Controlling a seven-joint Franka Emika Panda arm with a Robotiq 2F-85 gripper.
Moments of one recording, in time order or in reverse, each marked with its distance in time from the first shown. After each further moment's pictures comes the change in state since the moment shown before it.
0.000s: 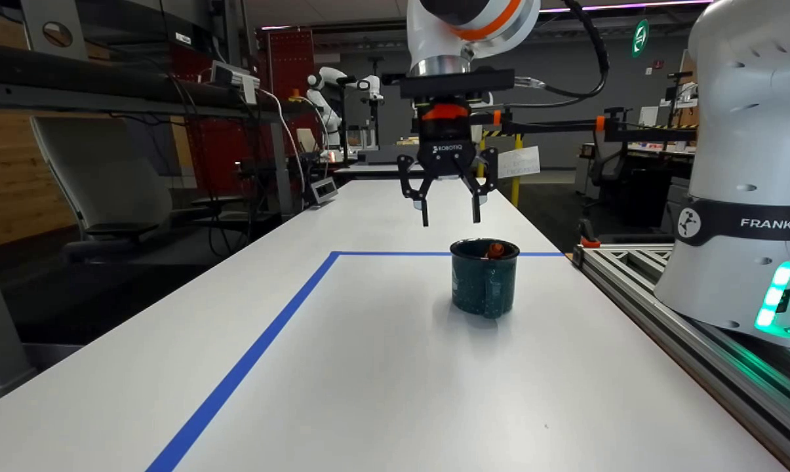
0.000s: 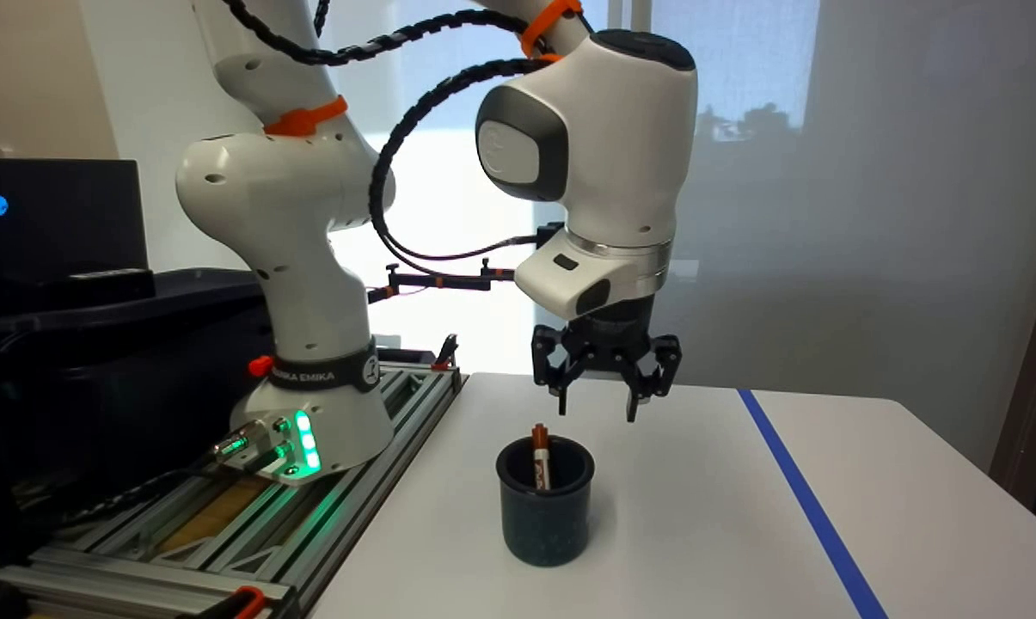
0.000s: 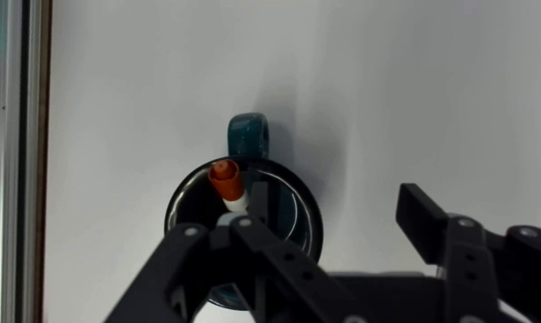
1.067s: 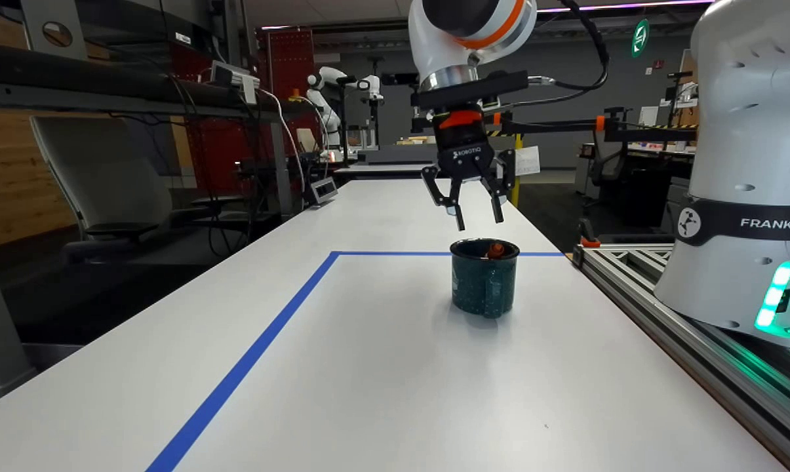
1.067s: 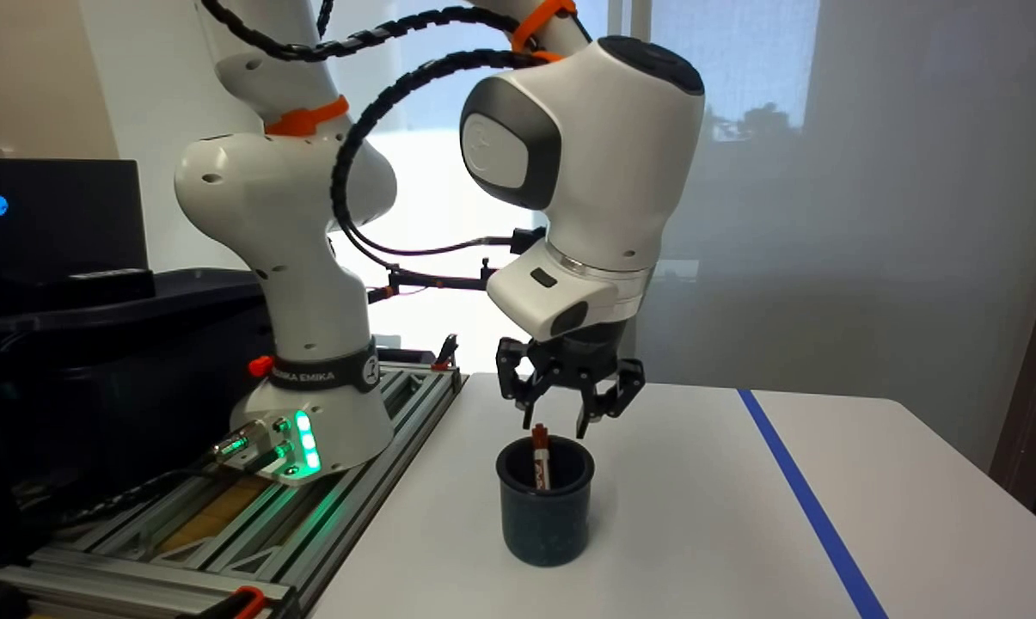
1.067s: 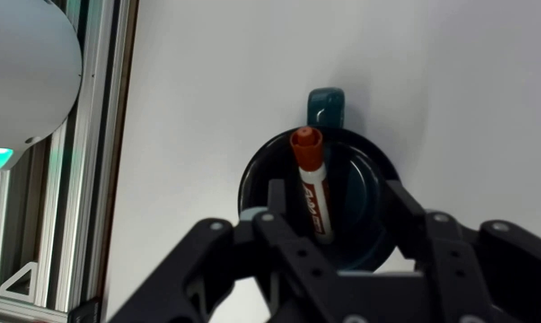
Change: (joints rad) arm -0.025 0.019 -0.069 0.015 -0.135 -0.133 -0.024
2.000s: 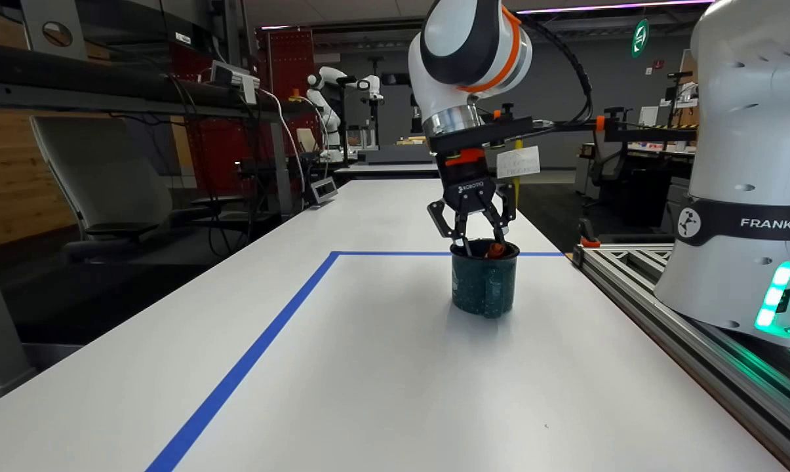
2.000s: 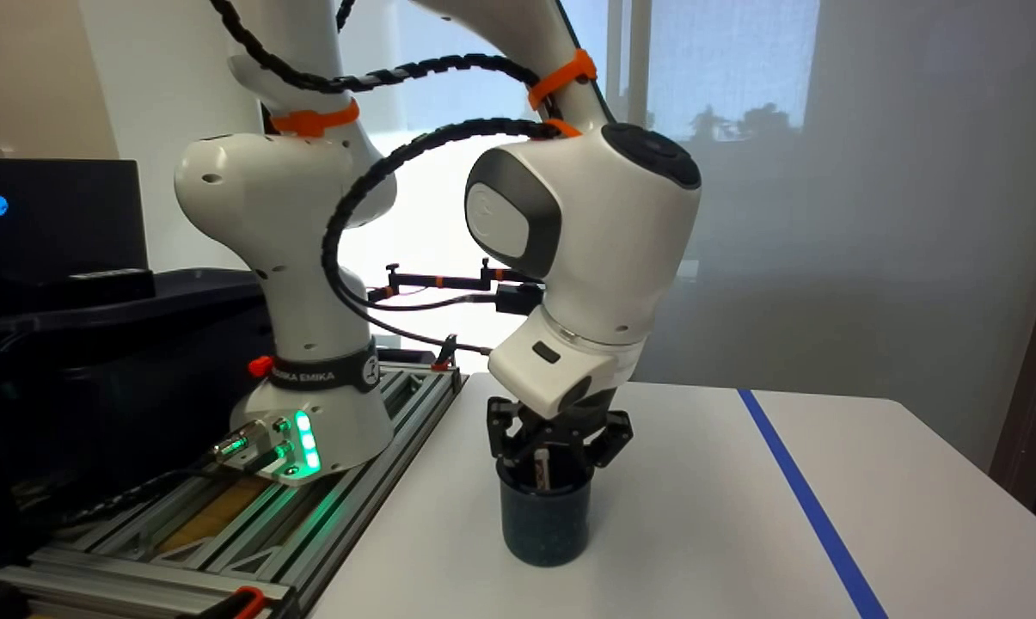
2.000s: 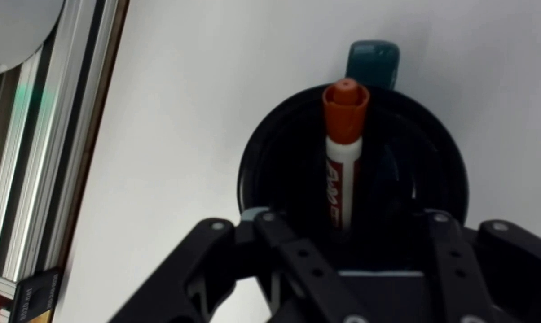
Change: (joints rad) arm 0.001 0.170 -0.009 0.000 -0.018 0.143 -0.157
